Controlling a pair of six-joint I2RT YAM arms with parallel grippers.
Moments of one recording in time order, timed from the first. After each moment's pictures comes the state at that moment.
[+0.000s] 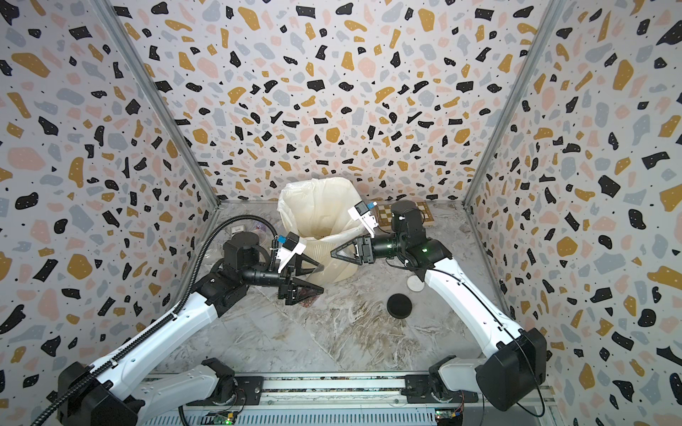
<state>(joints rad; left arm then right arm) -0.52 1.09 0.89 -0.14 1.04 -0.08 0.51 1.32 1.25 -0.31 -1.10 0.45</state>
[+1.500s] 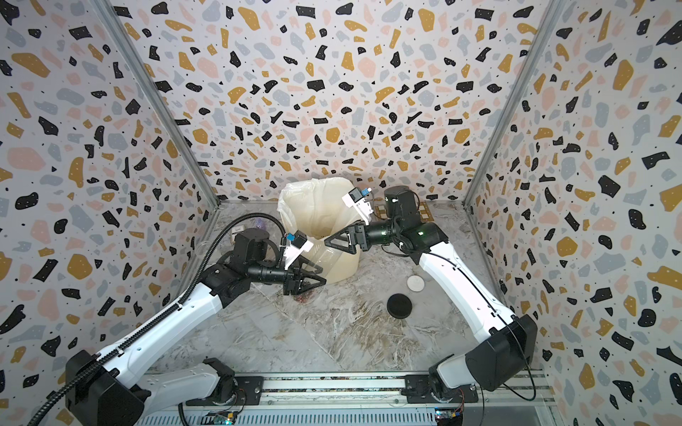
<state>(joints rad) -0.52 1.16 0.98 -0.36 0.85 0.00 0.49 1.43 1.48 -0.52 -0.99 0.29</state>
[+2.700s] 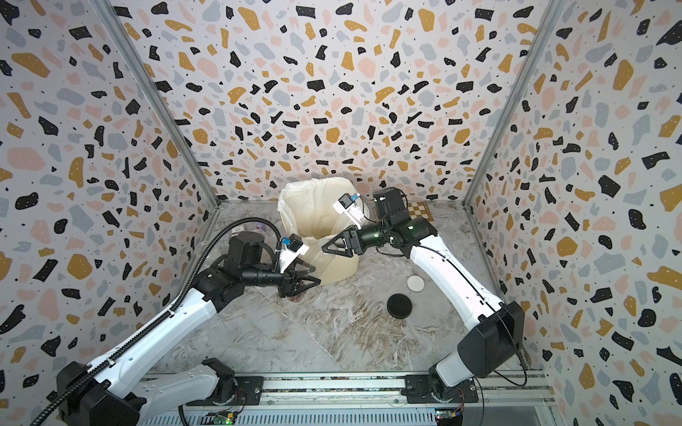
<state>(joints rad) -0.52 1.11 0.97 -0.45 0.80 0.11 0.52 1.50 1.52 -0.66 -1.05 0.08</state>
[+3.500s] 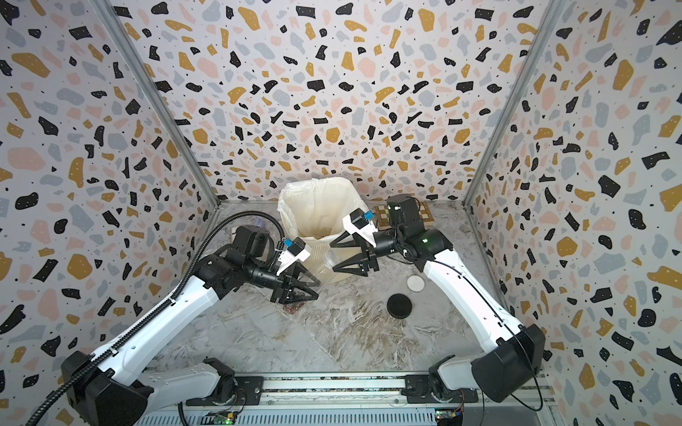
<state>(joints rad) -0.51 1.19 1.11 -0.70 1.10 0.25 0.50 1.39 1.45 -0.60 -1.24 -0.43</state>
